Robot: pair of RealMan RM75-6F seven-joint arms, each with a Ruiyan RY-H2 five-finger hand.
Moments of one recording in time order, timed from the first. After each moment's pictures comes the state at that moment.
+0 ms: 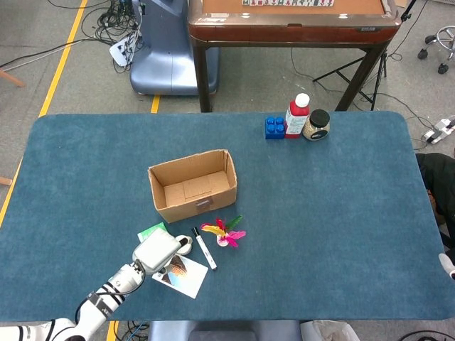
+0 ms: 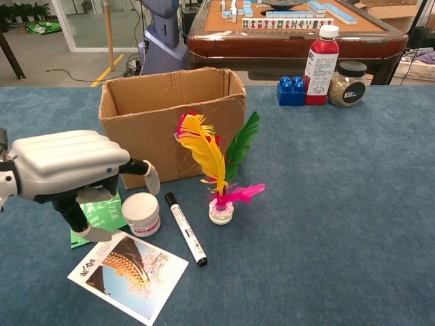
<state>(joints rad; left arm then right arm) -0.63 -1.38 -0.03 -1.87 1.28 0.96 0.70 -0.11 -0.85 0.07 -1.89 -1.48 1.71 -0.07</state>
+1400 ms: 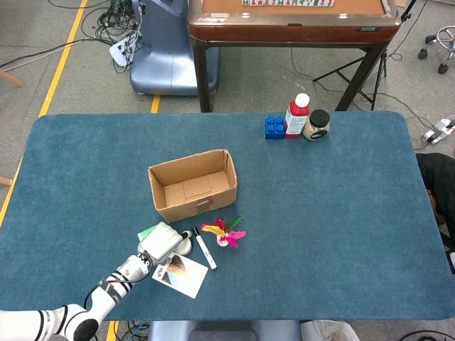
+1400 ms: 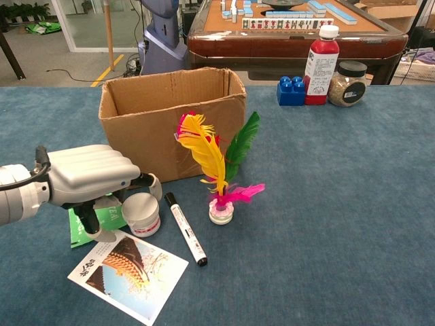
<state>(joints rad) -0.72 -1.48 0.00 -1.68 1.20 0.93 0.69 -0.14 -0.84 0.10 -1.88 -1.46 1.74 -0.02</state>
